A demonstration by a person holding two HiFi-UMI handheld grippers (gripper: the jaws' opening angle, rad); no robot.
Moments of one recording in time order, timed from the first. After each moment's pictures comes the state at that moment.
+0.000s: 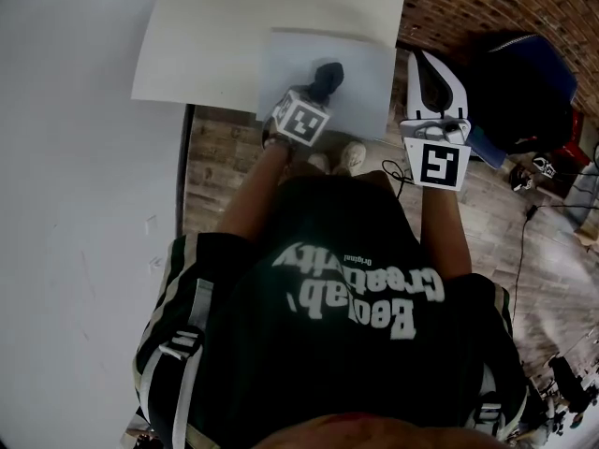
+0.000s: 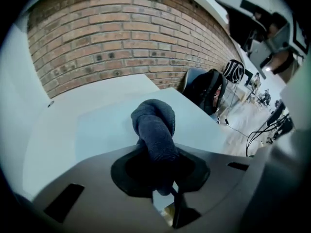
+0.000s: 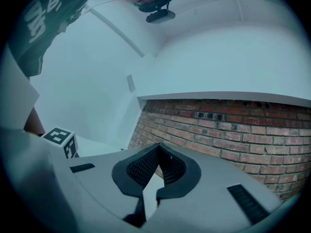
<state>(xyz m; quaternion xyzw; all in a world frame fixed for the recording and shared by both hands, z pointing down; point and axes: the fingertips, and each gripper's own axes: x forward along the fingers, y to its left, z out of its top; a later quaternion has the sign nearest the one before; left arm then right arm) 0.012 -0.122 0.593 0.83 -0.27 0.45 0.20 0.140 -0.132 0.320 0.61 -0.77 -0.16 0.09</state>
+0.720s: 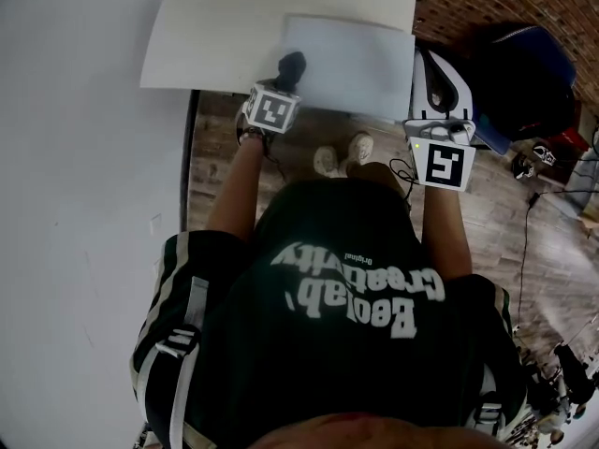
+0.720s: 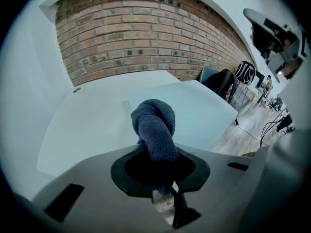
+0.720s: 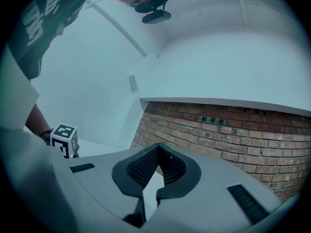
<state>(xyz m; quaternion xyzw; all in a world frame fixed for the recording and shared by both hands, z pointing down) -0.129 -0.134 0.596 0.81 -0.33 0.45 0.21 0.074 -0.097 0.313 0.63 -0.76 -0.17 0.10</state>
